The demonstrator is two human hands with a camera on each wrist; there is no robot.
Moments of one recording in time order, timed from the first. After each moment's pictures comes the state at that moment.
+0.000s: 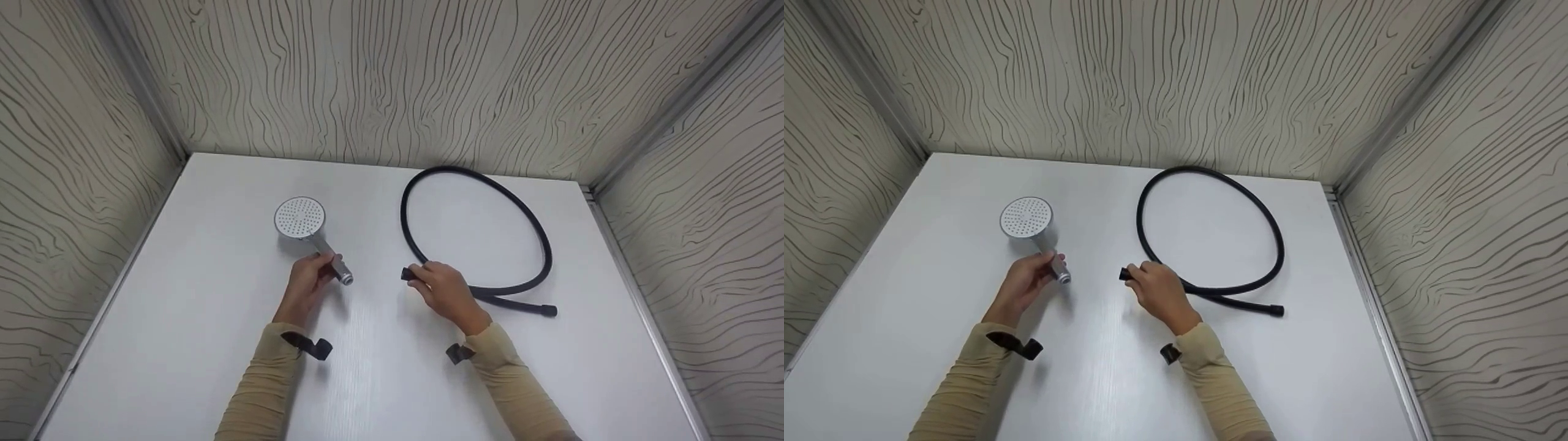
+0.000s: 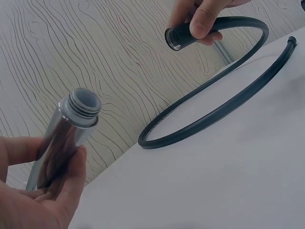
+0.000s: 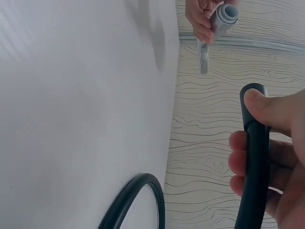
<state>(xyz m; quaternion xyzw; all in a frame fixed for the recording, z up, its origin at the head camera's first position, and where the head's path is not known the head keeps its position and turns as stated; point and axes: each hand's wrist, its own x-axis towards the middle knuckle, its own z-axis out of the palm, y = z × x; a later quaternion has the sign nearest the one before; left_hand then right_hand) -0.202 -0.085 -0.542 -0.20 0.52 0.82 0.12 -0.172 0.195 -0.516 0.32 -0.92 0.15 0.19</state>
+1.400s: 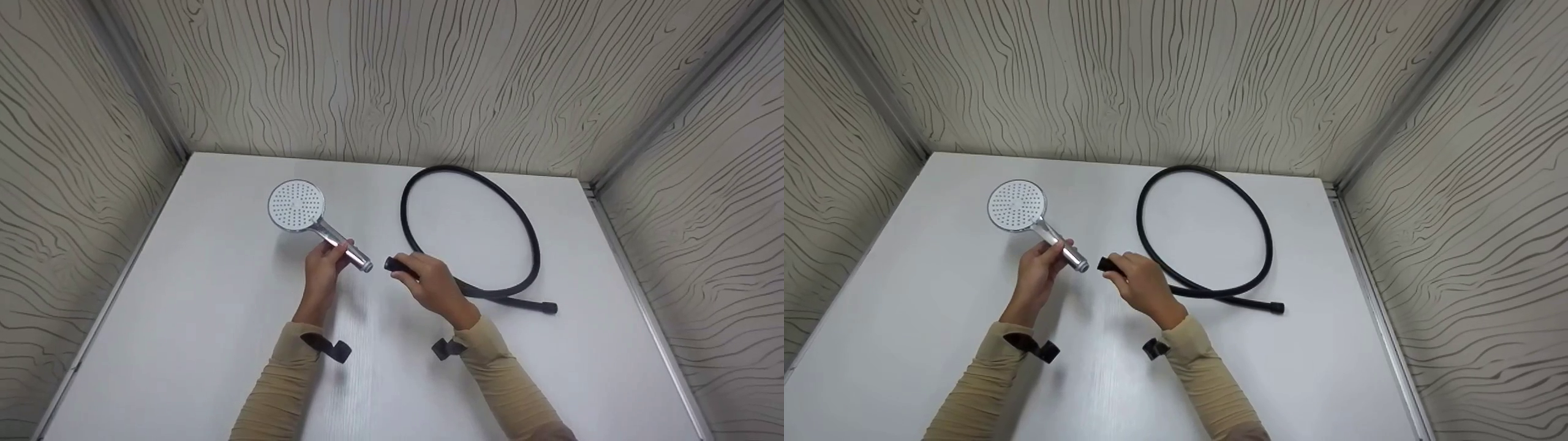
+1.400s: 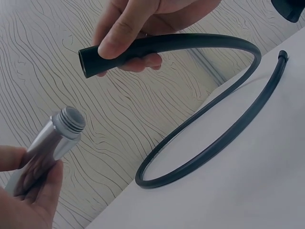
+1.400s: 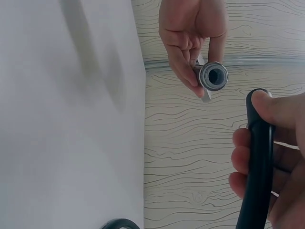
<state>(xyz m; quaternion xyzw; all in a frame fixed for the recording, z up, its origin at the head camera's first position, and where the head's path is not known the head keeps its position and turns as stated) -0.191 -0.049 -0.516 -0.15 0.55 0.82 0.03 -0.169 0.166 -0.492 0.34 -0.87 0.31 0.16</state>
